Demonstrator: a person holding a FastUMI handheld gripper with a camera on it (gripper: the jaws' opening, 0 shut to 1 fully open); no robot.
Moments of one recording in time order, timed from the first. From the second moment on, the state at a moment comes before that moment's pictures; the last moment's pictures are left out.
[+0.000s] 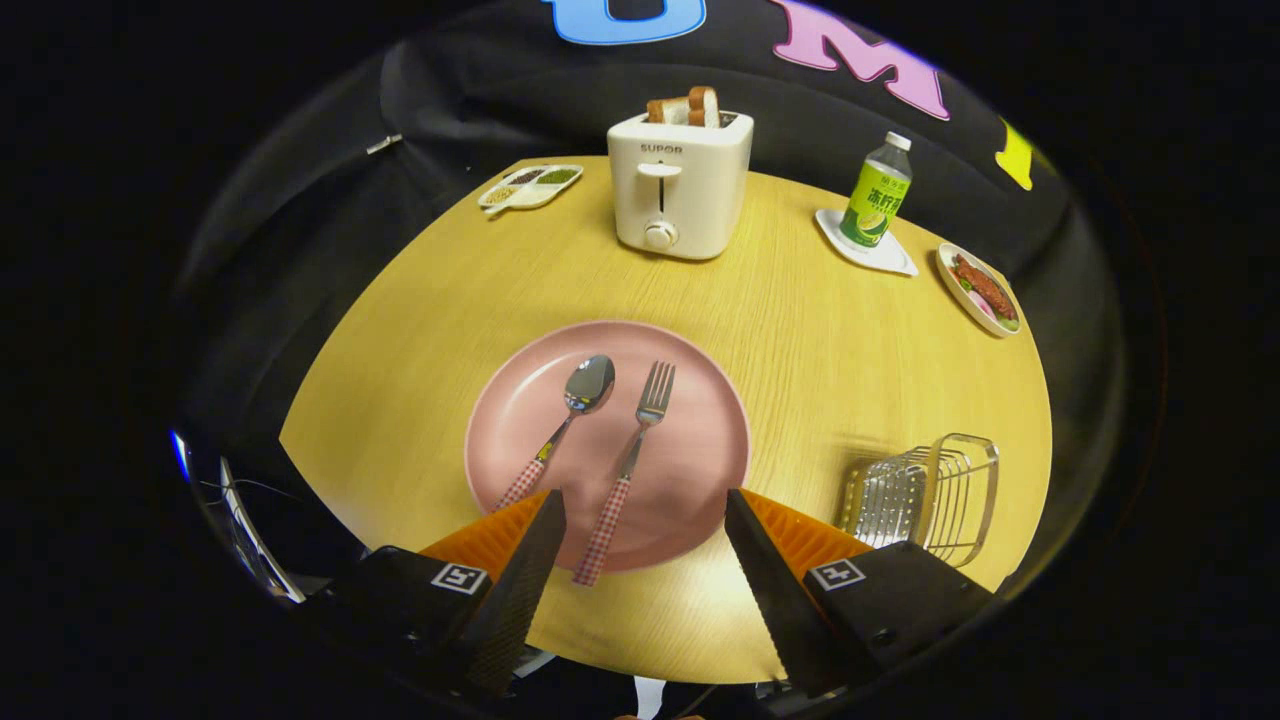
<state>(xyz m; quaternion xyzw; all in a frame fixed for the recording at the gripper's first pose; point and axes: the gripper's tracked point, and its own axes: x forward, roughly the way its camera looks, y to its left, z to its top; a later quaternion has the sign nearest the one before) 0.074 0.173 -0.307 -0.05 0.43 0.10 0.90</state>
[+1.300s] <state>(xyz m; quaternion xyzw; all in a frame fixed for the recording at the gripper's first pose) 0.070 0.152 -0.325 0.03 0.52 0.07 0.85</state>
